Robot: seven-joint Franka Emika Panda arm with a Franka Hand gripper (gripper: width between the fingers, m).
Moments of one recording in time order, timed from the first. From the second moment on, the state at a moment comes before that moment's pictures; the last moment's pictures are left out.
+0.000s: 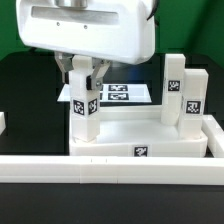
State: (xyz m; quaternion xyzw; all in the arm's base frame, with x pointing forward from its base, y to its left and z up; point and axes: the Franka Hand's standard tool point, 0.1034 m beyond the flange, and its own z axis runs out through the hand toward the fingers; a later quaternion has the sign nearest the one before) arm 0.609 -0.070 0.114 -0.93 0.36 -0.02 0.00
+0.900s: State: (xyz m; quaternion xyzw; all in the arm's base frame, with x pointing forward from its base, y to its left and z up) arm 0.611 -0.063 0.114 -0.84 0.54 -0.02 0.02
